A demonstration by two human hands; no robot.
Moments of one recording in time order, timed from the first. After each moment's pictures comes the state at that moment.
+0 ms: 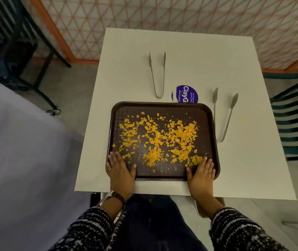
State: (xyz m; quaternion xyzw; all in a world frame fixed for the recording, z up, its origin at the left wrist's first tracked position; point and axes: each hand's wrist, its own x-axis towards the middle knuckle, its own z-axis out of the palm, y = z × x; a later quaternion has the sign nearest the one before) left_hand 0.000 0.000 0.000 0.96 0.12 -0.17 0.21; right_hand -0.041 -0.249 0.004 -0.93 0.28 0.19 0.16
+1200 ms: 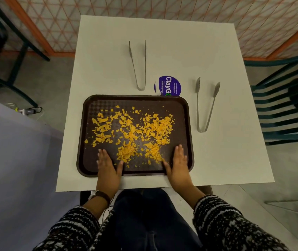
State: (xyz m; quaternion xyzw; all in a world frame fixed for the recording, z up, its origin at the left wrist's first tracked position) left_hand -0.005 -0.009 -0.002 0.92 0.10 -0.19 0.32; right_hand -0.042 -0.244 -0.003 -0.94 0.13 0.17 0.28
